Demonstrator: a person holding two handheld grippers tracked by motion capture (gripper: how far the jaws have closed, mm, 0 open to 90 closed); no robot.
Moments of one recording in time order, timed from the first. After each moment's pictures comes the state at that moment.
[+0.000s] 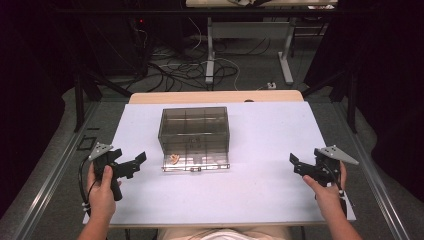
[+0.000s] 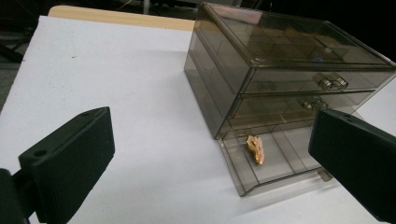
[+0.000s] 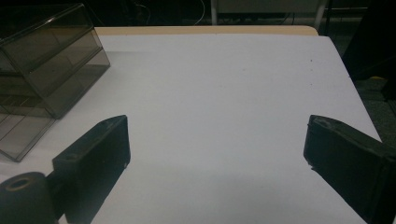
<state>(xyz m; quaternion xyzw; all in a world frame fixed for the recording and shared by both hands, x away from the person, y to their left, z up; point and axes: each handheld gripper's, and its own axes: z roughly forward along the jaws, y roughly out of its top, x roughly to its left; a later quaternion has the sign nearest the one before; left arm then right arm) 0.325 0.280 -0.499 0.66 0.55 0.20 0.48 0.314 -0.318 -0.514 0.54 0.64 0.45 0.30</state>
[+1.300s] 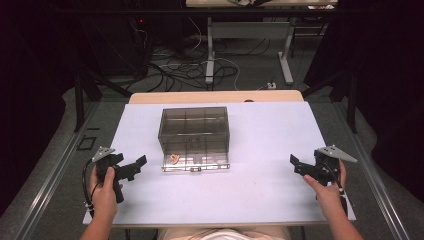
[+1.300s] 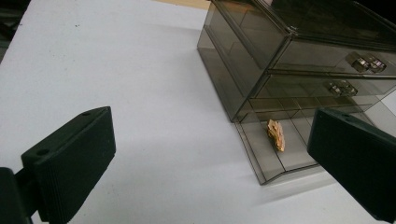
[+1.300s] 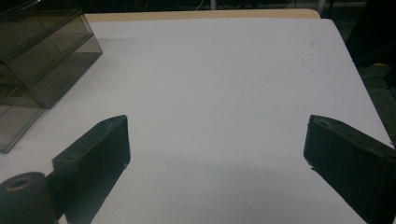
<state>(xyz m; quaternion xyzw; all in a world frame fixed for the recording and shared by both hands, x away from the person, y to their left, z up) 0.332 0.285 -0.523 0.65 0.57 0.18 0.46 0.320 -0.323 -0.522 0.56 0.65 0.44 0.29</state>
